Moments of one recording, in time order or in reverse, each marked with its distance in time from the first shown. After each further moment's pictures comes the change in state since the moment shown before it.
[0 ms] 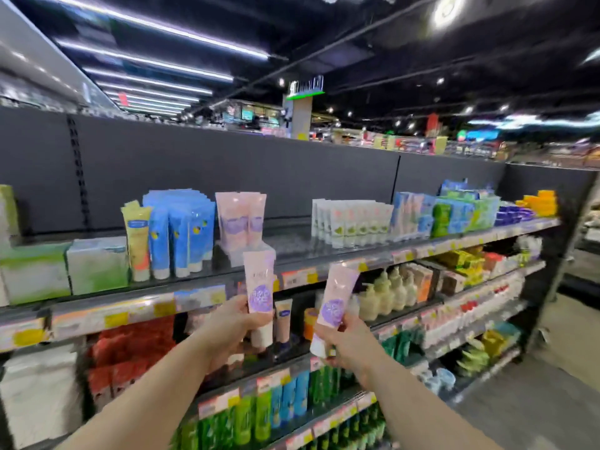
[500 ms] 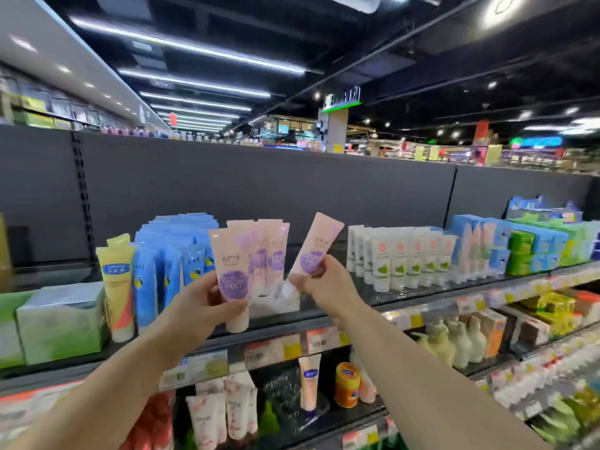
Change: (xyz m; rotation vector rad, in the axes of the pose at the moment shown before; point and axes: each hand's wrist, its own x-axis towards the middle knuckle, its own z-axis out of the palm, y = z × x) left_hand 0.100 0.054 -0.083 0.243 0.283 0.247; right_hand 0.196 -0.108 0.054 -0.146 -0.003 -0.341
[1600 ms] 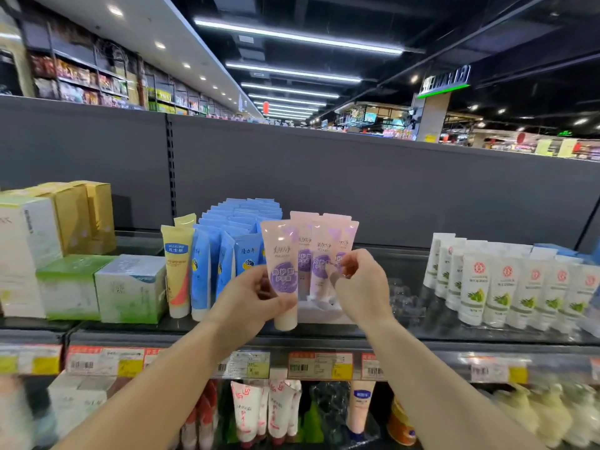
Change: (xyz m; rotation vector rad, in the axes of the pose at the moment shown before) left_hand 0.014 -0.004 0.010 0.058 0.209 -0.102; right_hand 0.044 0.010 0.044 -0.159 -0.046 -0.230
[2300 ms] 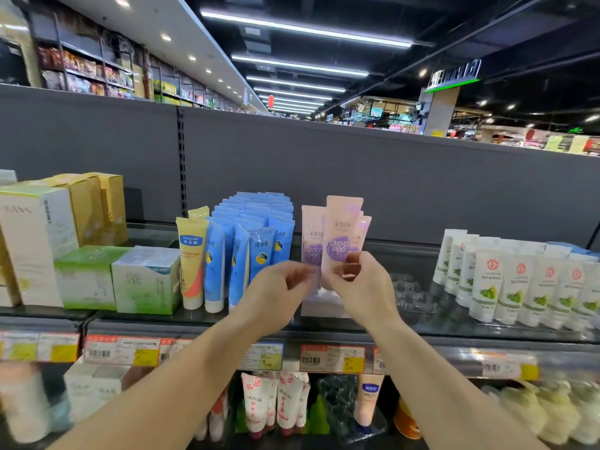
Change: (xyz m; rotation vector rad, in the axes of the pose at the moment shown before) left_hand 0.013 0.000 0.014 0.342 0.015 0.121; right_hand -0.016 -0.009 0.009 0.000 -0.055 -0.022
